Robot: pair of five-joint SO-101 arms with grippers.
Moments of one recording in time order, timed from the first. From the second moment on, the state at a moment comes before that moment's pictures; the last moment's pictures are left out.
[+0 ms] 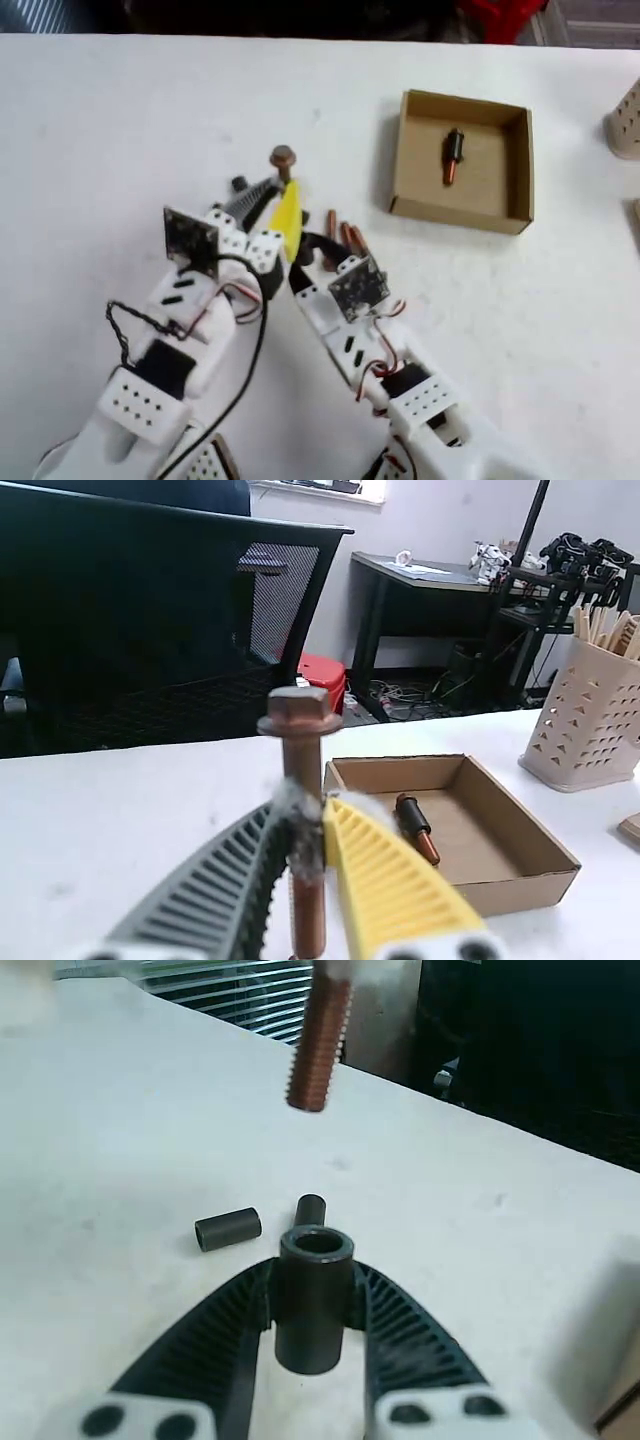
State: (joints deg) left arm 21.6 -69.0 76.4 6.7 12.9; right arm -34.8 -49.9 94.4 -23.9 7.8
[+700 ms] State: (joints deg) left arm 25.0 -71.0 80.3 6.8 13.1; right arm -34.0 -66.4 96.1 -12.6 7.9
